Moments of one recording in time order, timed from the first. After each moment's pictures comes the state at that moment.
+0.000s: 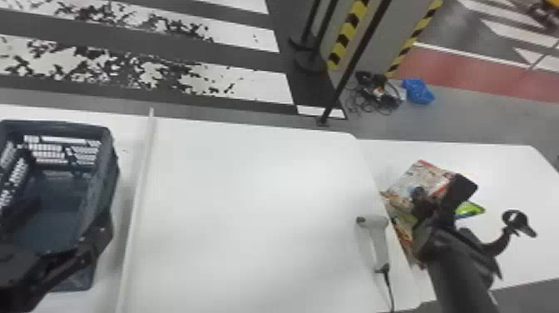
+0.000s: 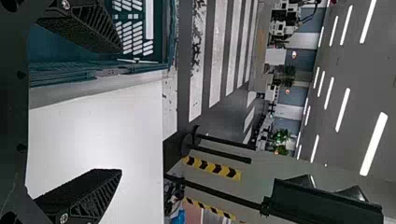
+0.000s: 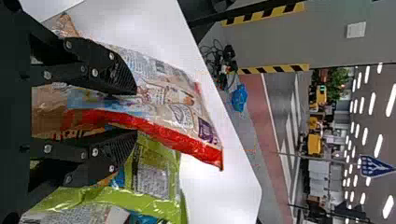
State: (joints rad) left arm 0.66 0.23 -0.04 -2.26 0.27 0.32 -0.14; right arm -0.25 -0.36 -0.49 -0.76 -0.27 0.05 -0.16
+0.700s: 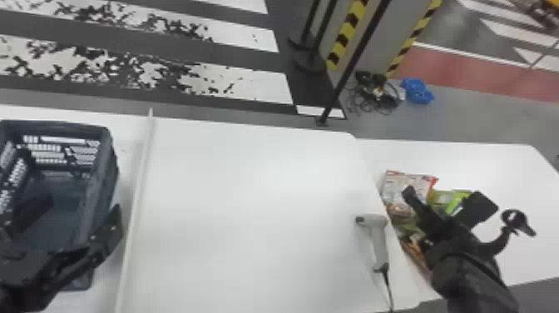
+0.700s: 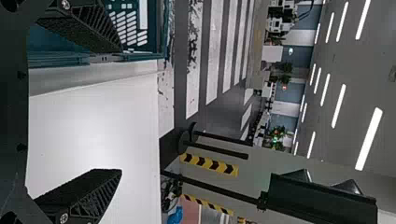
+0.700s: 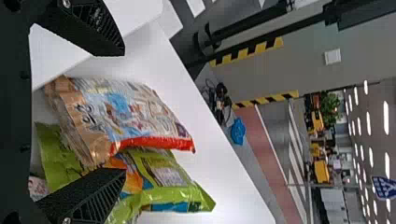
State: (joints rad) left arm 0.66 0.23 -0.08 -2.28 0.24 0.32 -0.12; right arm 0.07 -0.32 -0.49 -1.20 -0.56 0.15 -0.01
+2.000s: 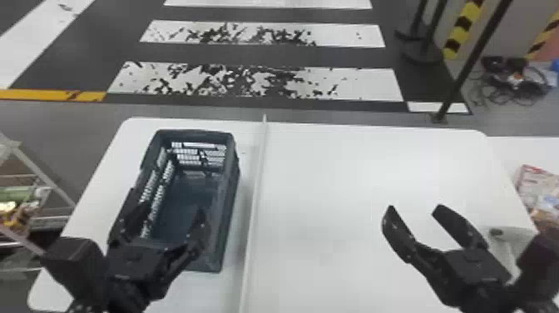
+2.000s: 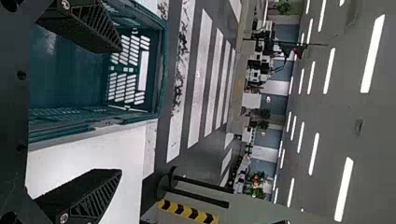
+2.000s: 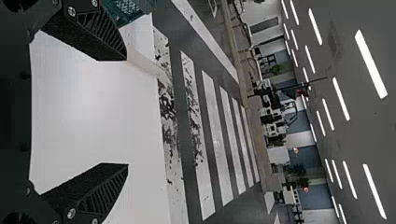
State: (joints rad) left arm 0.78 0.14 0.02 -2.22 0.23 0.09 -0.06; right arm 0.76 -0.12 -0.04 -2.29 -0.31 0.25 0.16
